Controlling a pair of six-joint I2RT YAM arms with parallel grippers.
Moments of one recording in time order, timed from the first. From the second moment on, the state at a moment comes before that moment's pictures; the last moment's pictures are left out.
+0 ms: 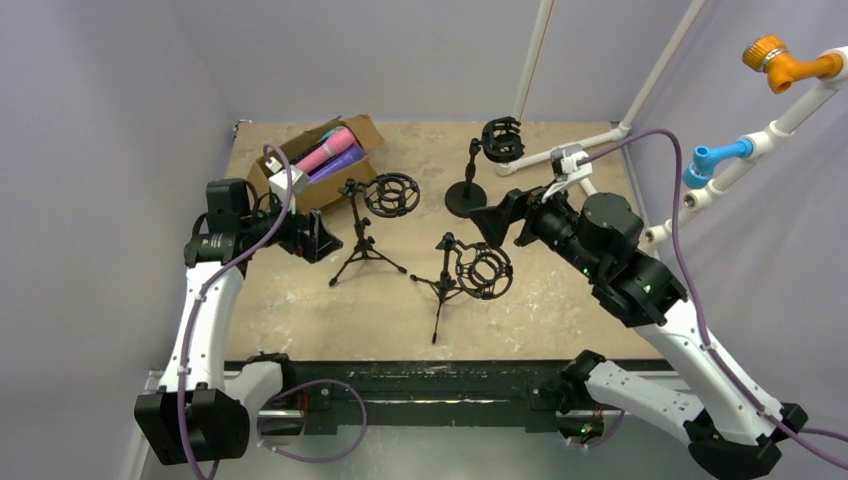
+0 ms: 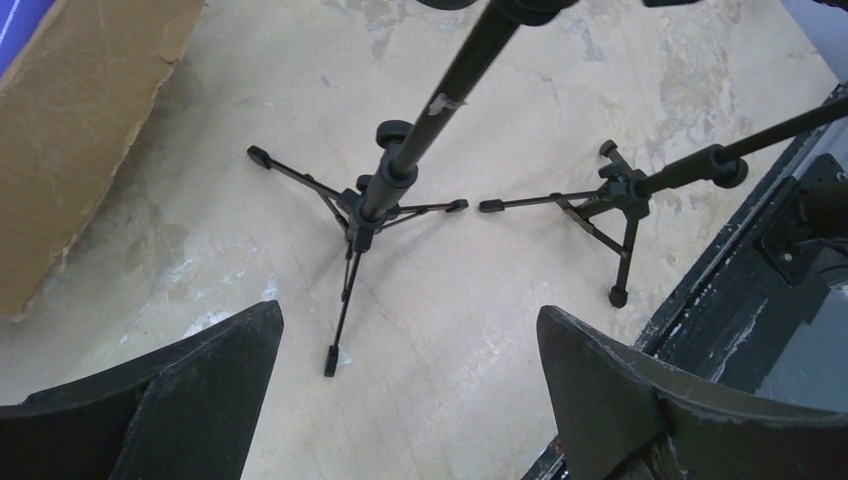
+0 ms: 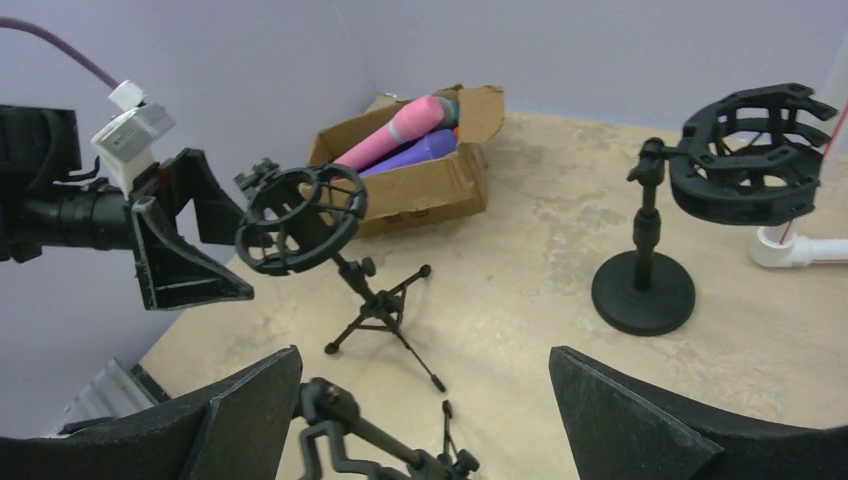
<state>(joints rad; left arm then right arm) 0.10 1.04 0.97 -0.66 0.80 0.24 0.65 0.83 1.10 -0.38 0.04 0.35</state>
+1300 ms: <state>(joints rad) -0.09 1.09 1.05 -0.55 0.79 0.26 1.10 1.35 1.64 -0.99 0.40 0.17</state>
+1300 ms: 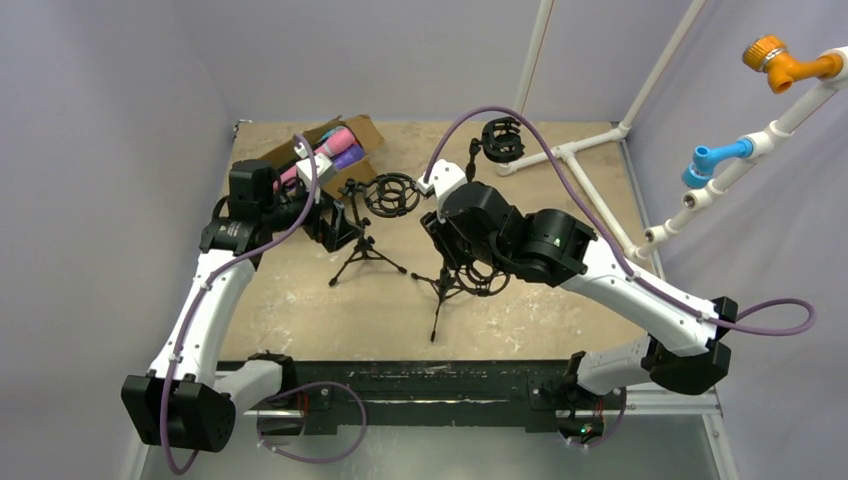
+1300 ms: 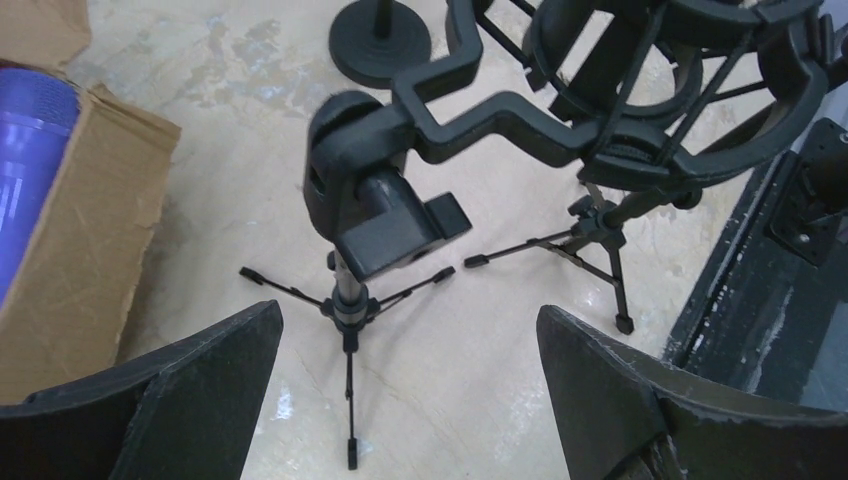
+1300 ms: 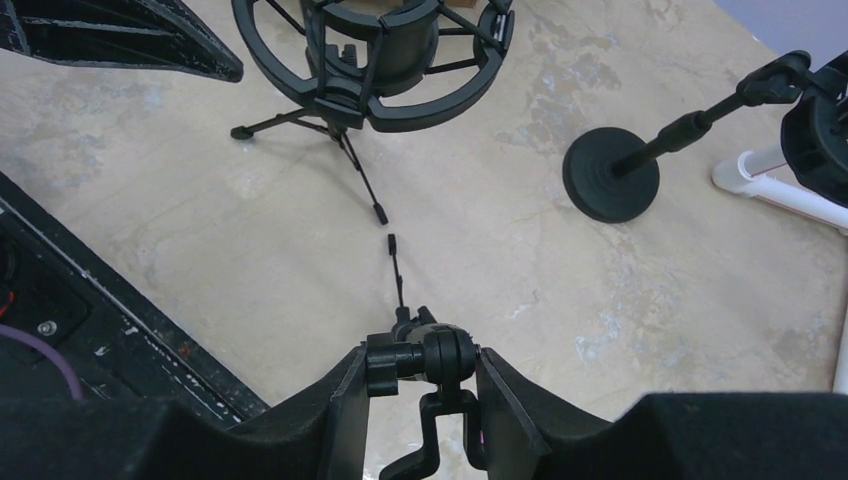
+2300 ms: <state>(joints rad) -0.12 1.13 1.04 -0.42 0.71 0.27 0.38 1.44 1.66 -0.86 0.61 0.19</state>
